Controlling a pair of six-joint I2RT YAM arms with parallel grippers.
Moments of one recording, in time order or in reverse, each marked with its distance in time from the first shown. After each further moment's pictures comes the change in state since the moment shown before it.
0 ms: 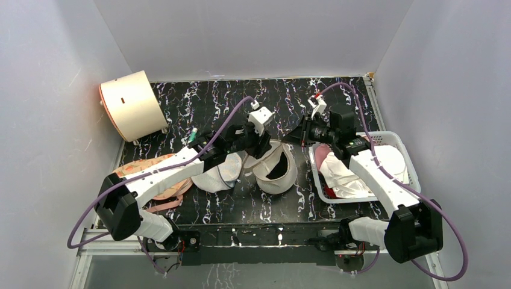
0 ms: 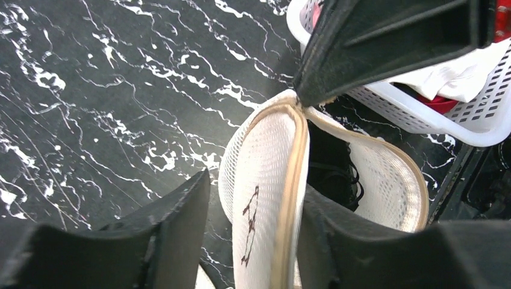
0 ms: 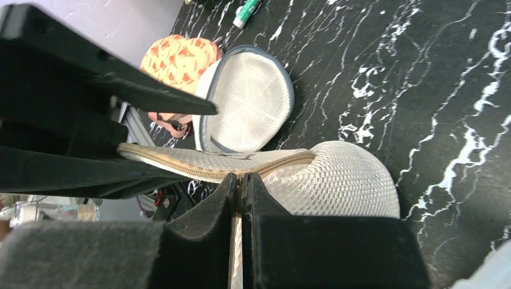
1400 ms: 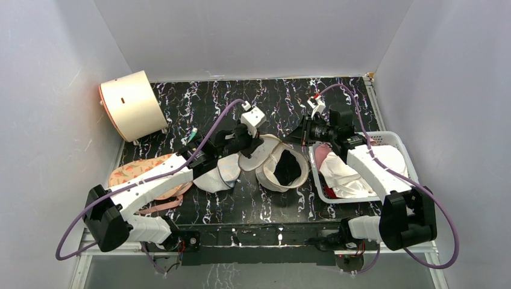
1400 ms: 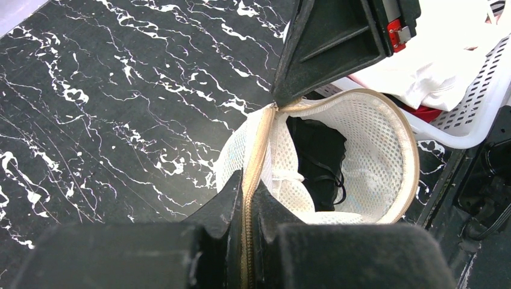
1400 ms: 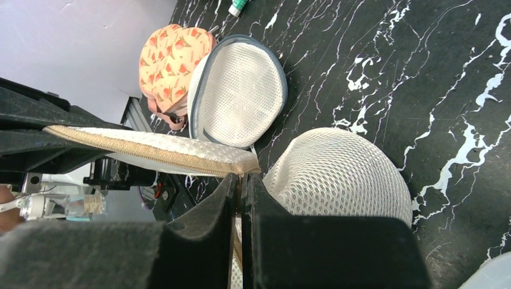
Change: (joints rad) left arm -0.005 -0.110 -0.053 0.025 -0.034 0.007; right arm -0.041 0.094 -0.013 0.043 -0.073 -0.024
